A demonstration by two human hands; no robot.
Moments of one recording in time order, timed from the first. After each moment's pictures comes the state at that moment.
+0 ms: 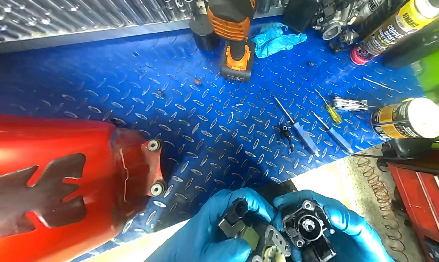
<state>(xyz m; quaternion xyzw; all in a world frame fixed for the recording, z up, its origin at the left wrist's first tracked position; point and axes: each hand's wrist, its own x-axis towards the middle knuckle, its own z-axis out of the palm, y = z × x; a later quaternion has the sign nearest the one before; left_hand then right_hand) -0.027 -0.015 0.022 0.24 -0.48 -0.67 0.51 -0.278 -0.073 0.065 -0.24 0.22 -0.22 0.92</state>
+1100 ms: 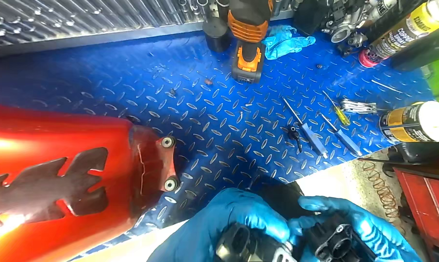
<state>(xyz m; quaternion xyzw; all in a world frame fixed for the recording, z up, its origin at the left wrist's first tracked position) -0.016 -0.016 0.023 0.19 -0.54 -0.64 0.51 -0.273 -0.063 0.099 -0.41 0.33 -0.27 0.80</state>
